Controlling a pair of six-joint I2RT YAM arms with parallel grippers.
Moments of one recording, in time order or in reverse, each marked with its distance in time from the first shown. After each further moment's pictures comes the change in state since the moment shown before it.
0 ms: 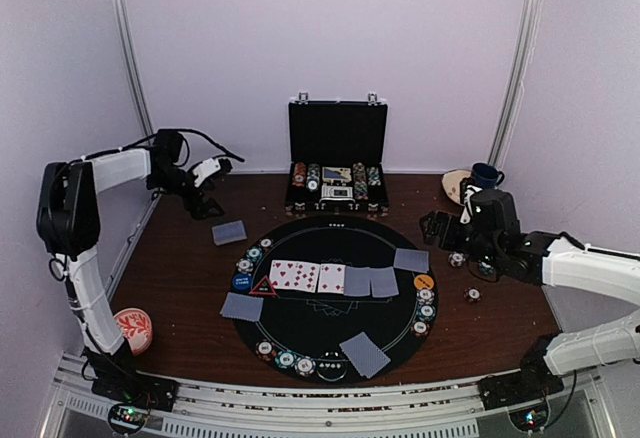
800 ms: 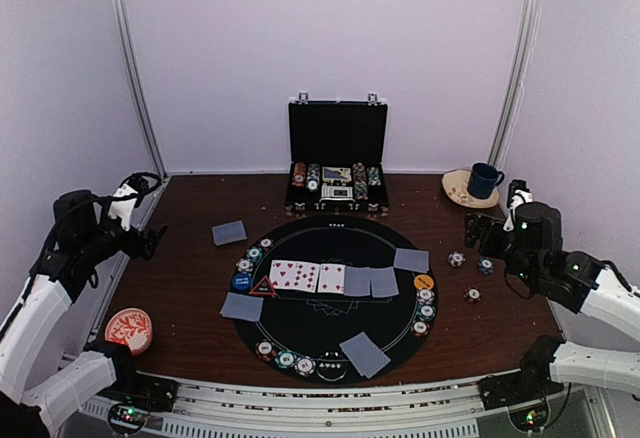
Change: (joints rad) left arm 0.105 -1.276 -0.934 0.337 -0.287 -0.490; right arm 0.003 -0.406 -0.074 -0.232 0.275 -0.071
